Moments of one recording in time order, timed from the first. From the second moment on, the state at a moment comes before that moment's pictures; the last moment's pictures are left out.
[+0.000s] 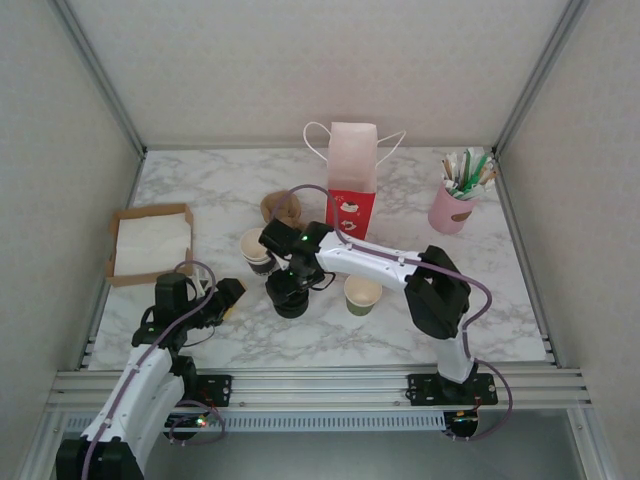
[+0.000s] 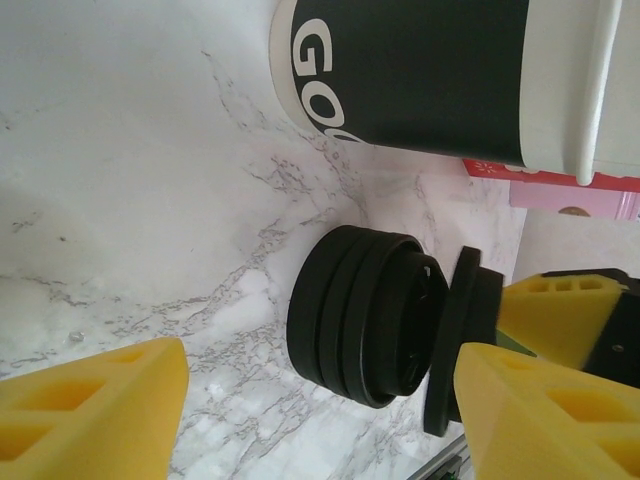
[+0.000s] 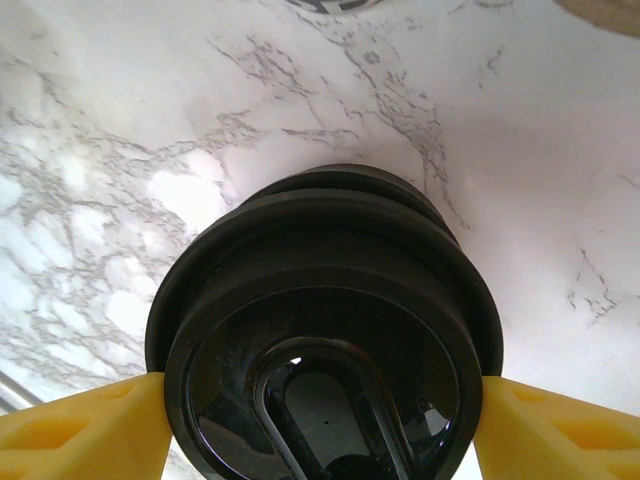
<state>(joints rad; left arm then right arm) 0.00 0.63 0.19 -0.29 0.62 -0.92 1.05 1.96 1.62 -0.96 -0.08 0.38</state>
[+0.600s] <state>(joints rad) -0.20 0.55 0.42 -0.41 0.42 -0.95 1.04 1.59 1.52 -0.99 0.01 0.39</state>
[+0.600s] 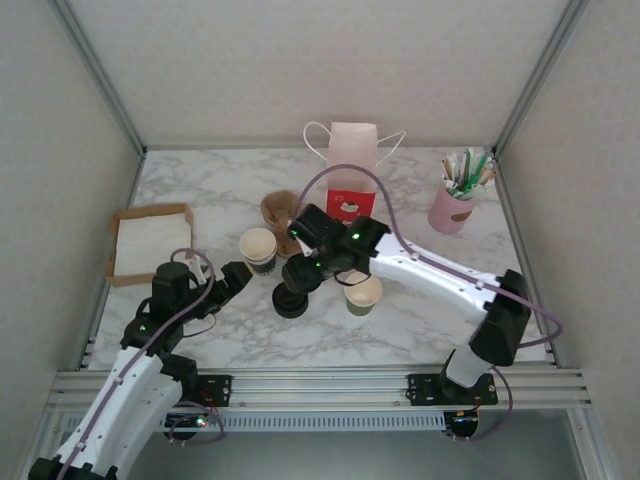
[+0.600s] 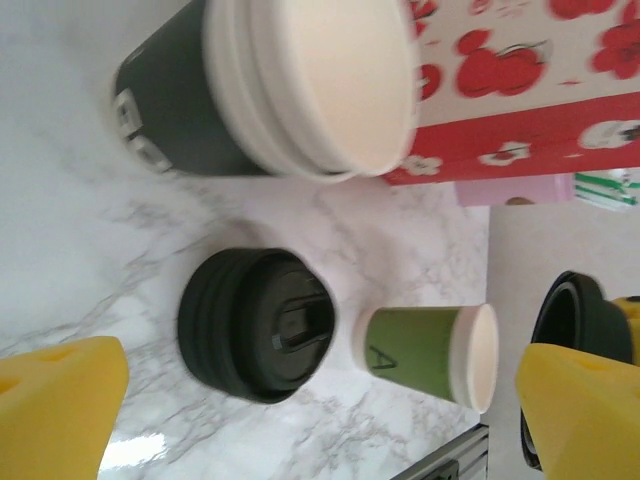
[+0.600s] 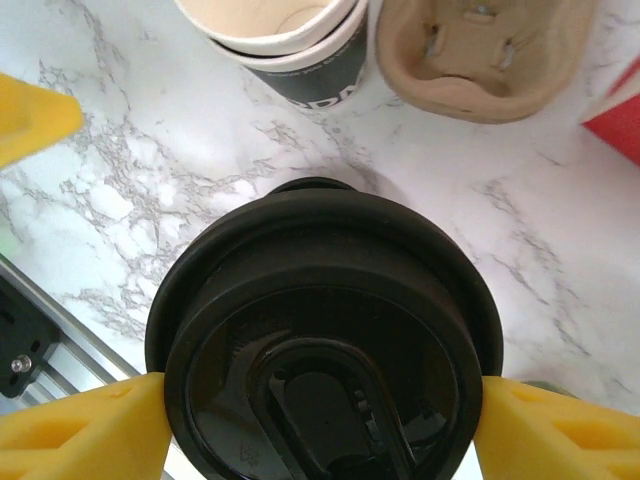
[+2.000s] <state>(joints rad) -0.74 0.97 0.69 -0.22 -0.07 -0.89 0.82 1.39 1.22 -1.14 0.06 0.40</state>
